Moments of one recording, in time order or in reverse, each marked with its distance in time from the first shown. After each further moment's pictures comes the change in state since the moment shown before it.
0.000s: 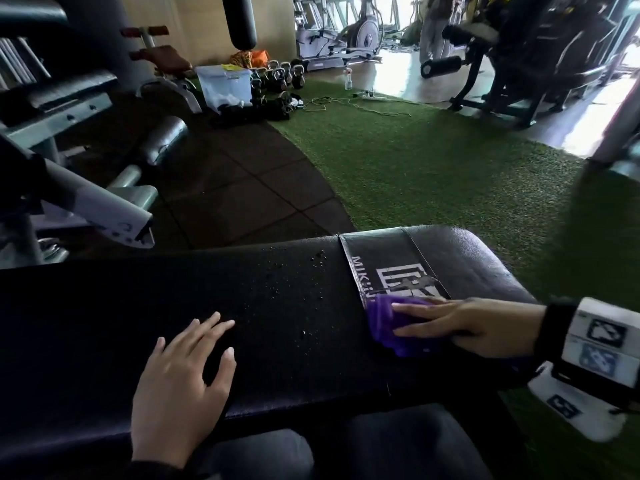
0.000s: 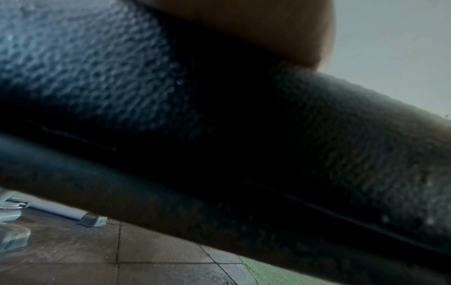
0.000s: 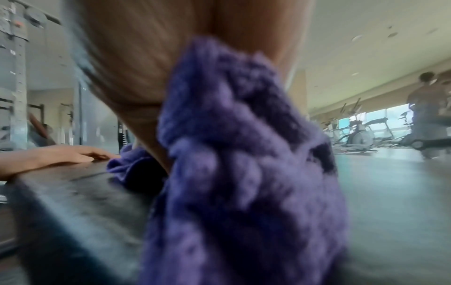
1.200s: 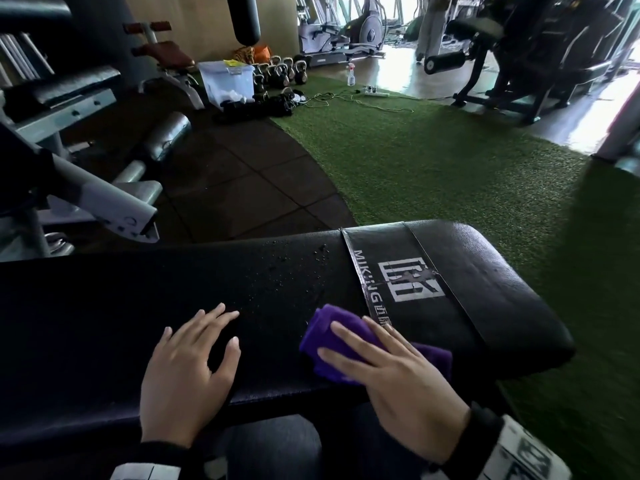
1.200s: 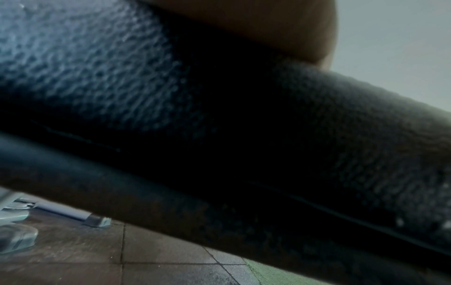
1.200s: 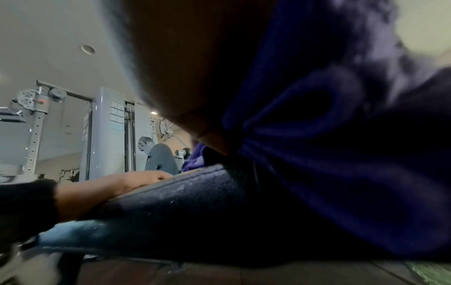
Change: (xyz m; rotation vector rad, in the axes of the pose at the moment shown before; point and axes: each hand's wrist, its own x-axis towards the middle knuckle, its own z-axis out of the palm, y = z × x) left_hand 0.001 -0.004 0.002 -0.004 0.028 0.019; right_hand 0.049 -0.121 0.078 -0.250 0.528 0.258
